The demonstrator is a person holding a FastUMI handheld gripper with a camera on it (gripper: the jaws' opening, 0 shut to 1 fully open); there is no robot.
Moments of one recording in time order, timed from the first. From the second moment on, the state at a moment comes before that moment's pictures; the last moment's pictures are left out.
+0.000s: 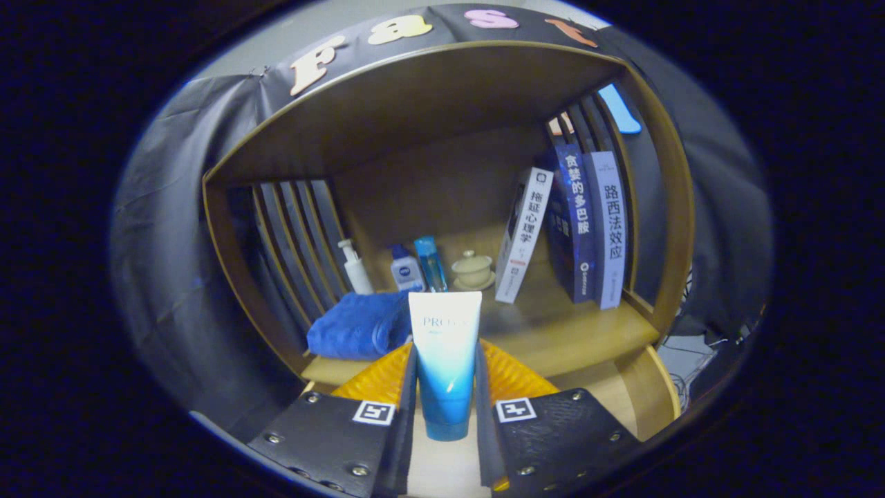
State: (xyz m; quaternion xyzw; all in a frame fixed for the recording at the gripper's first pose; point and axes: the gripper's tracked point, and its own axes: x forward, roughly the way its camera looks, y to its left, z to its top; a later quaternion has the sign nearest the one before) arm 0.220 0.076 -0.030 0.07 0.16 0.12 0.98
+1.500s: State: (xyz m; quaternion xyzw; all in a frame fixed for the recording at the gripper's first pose) arm 0.335 0.083 -0.133 0.05 0.24 0.00 0.97
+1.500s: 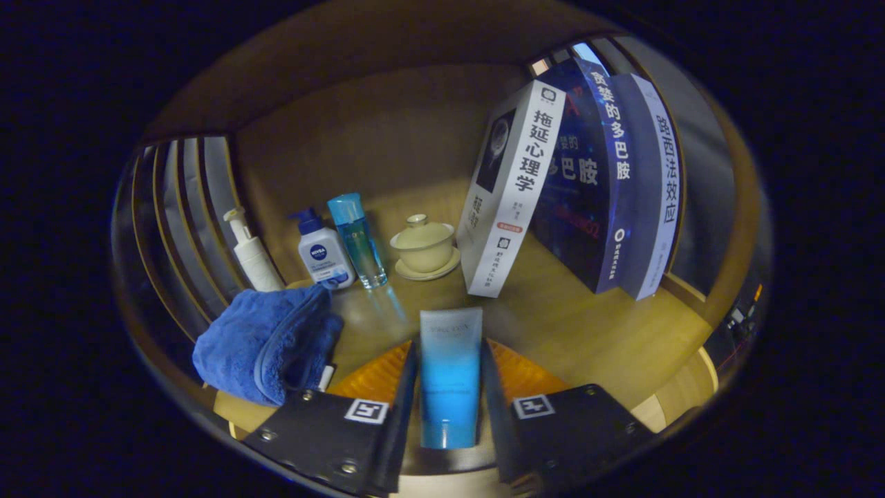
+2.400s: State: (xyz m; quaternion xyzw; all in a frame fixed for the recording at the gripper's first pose) arm 0.179 0.079 -0.033 0.05 0.11 0.04 0.99
